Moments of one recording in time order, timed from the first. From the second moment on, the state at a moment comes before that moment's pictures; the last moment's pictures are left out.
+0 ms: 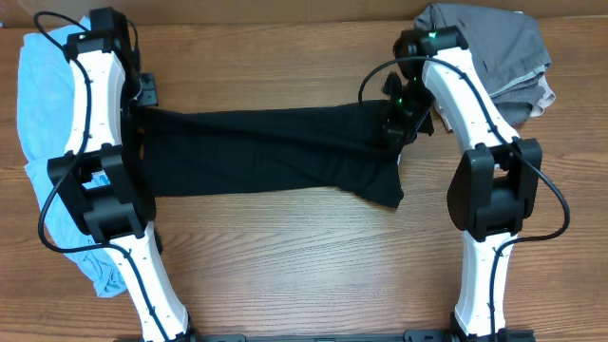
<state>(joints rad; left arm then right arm) 0.21 2.34 2.18 -1.24 -0.15 0.00 0.18 2.29 2.06 -1.56 -0.25 0.15</state>
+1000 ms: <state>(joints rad) 0.21 2.31 2.64 -1.69 0.04 0.09 0.16 1.84 2.18 -1.64 -0.22 0.19</state>
